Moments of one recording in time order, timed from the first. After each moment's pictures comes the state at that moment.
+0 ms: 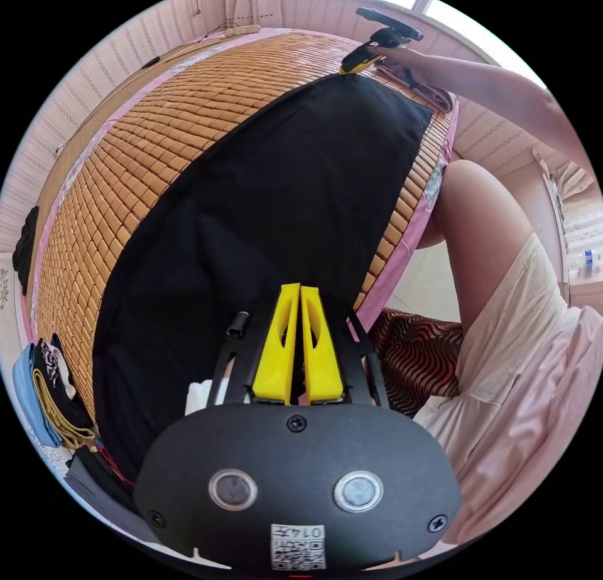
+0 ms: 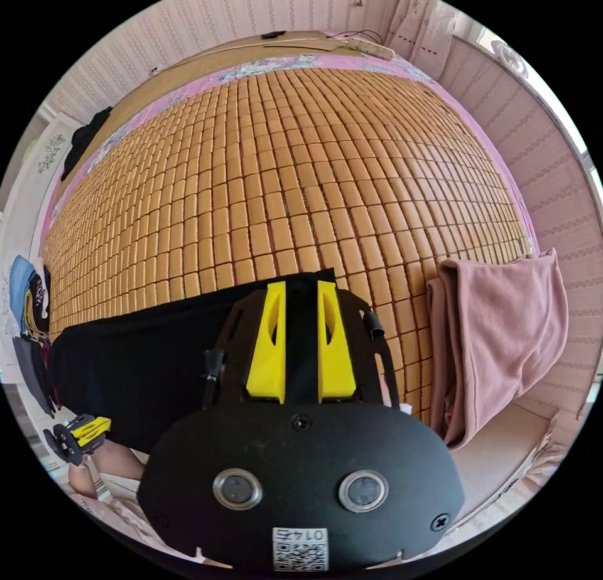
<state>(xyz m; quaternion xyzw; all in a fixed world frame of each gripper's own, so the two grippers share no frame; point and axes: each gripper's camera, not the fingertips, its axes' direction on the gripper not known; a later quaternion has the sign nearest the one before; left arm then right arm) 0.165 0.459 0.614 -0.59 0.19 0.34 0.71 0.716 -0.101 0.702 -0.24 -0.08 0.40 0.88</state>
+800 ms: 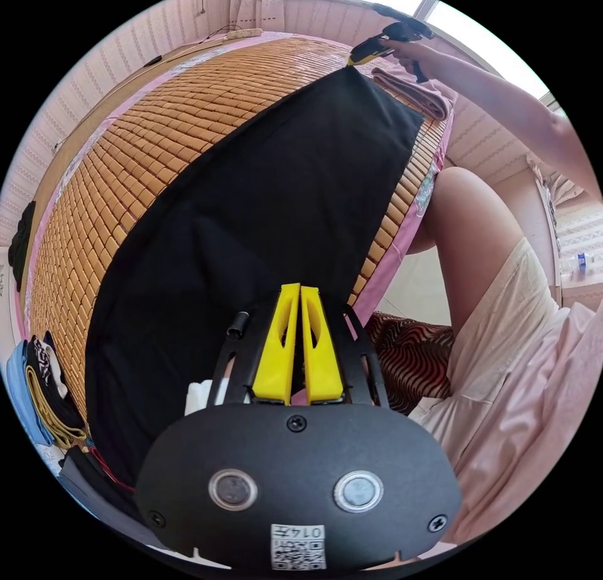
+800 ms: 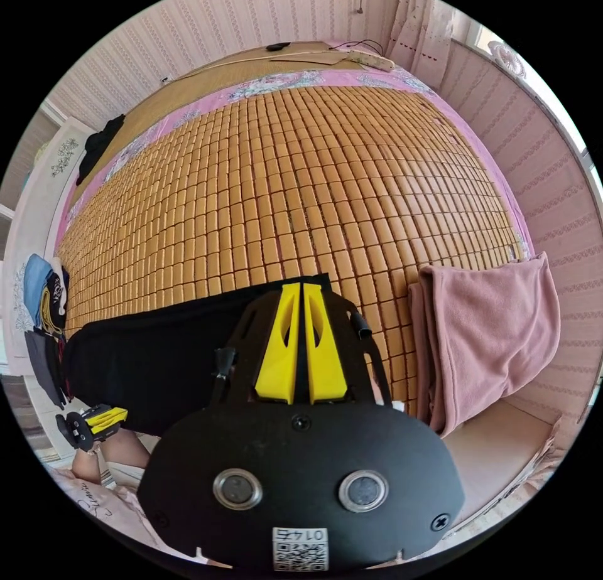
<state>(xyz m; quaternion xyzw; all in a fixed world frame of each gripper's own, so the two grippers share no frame) 0.145 0.473 0.606 -0.59 0.21 0.32 0.71 0.736 -0.137 0.675 -0.21 -0.11 0.41 0.88</state>
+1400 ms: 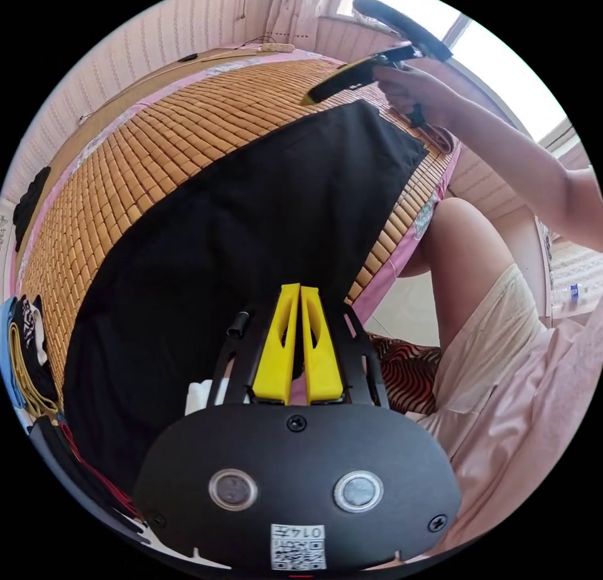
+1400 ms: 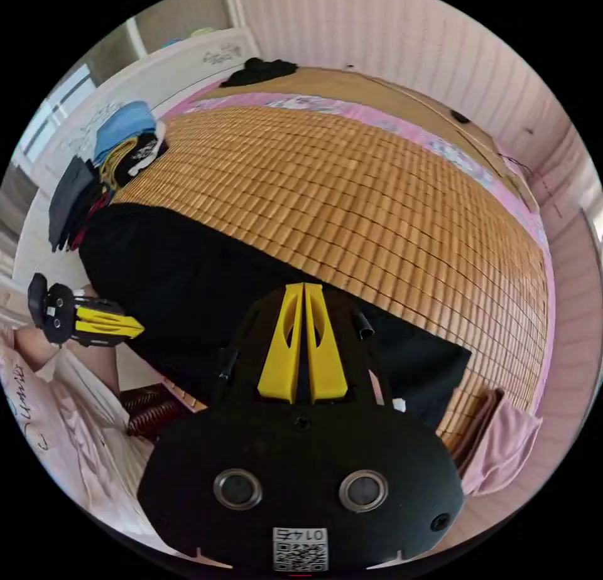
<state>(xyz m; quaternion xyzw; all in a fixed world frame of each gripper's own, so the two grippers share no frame) 0.114 0.470 0.586 -0.57 0.20 0.26 0.75 0.536 -0.304 0.673 -0.12 -0.22 0.09 0.96</state>
